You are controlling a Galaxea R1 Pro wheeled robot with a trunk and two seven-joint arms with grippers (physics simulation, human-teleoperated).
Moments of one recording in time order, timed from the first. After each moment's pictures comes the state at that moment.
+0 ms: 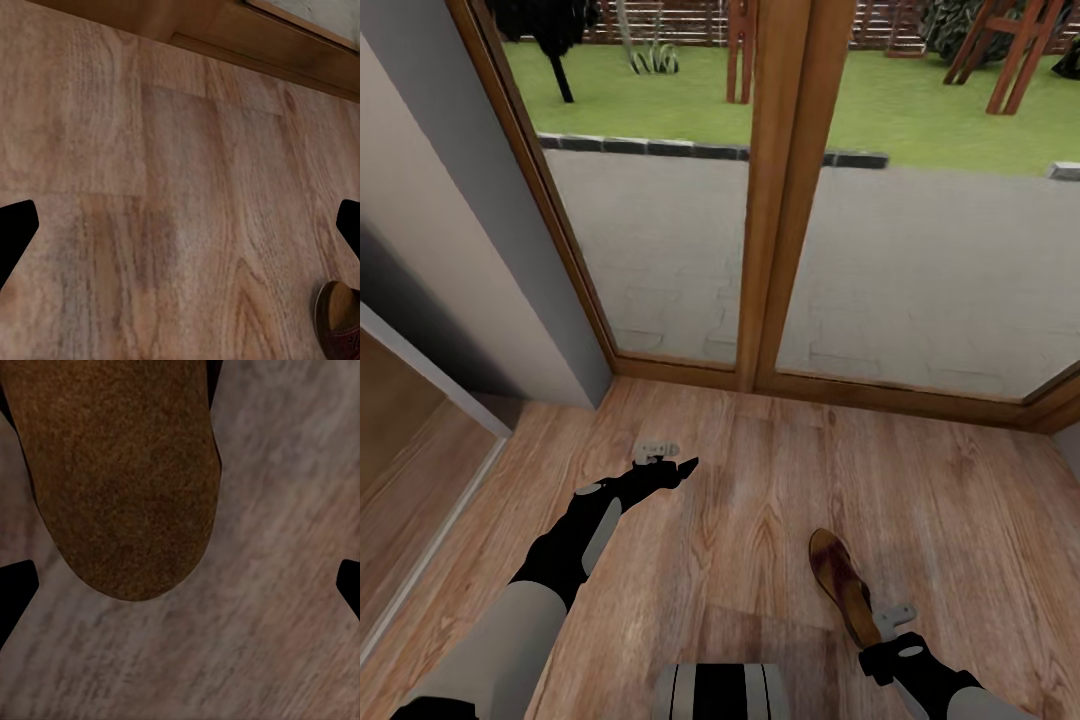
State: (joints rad) left arm -0.73 -0.06 -0.08 -0.80 0.18 0.25 -0.39; right arm -0.62 -0.10 -0.07 -0.07 0.35 0.05 -0.06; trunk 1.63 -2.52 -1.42
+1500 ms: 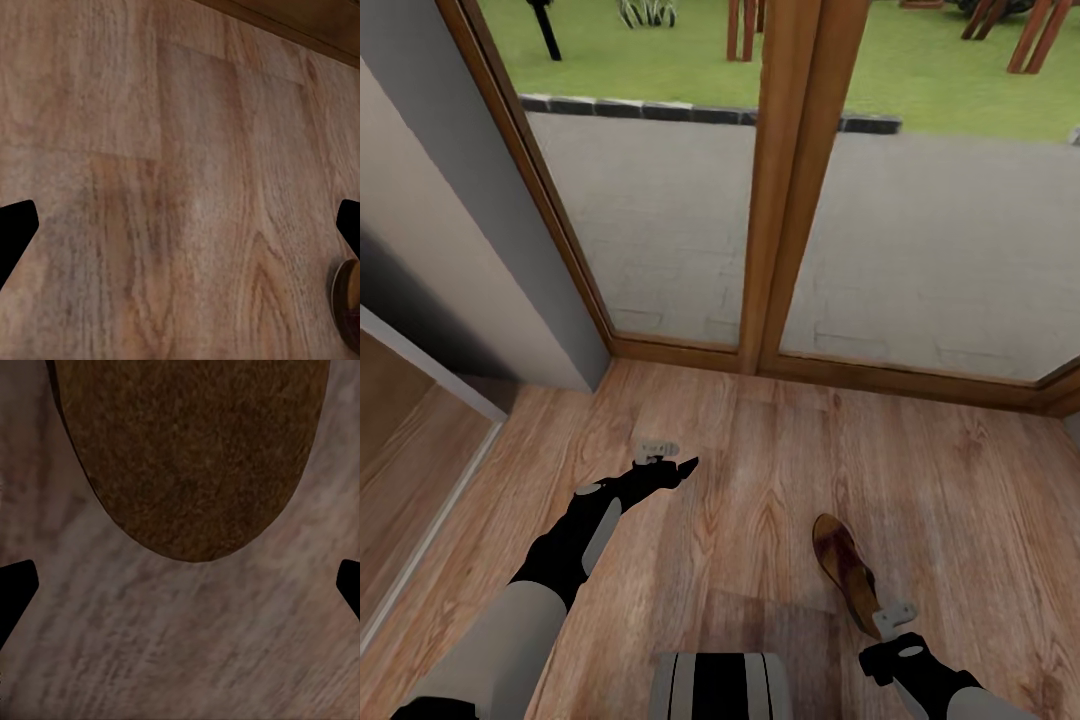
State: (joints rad) left arm -0.73 -0.06 -0.08 -0.80 0.18 0.25 -0.39; right arm -0.62 -0.10 -0.07 -0.07 0.35 0.05 -0.06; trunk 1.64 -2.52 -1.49
